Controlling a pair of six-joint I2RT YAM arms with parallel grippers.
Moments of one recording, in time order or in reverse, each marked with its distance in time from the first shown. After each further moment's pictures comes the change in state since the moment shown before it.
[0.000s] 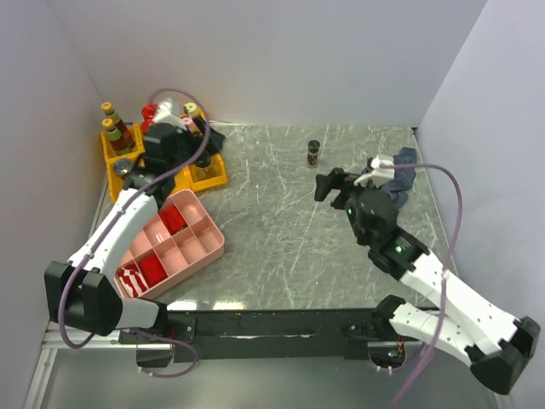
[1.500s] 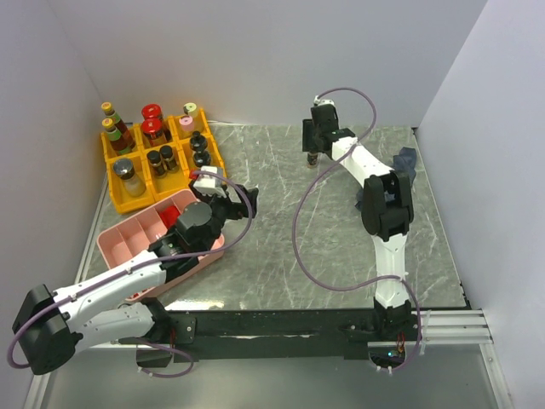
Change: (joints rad) left arm -0.617 -0.314 -0.525 0.404 -0.536 0.236; right arm -0.407 1.358 1.077 -0.312 -0.344 -0.238
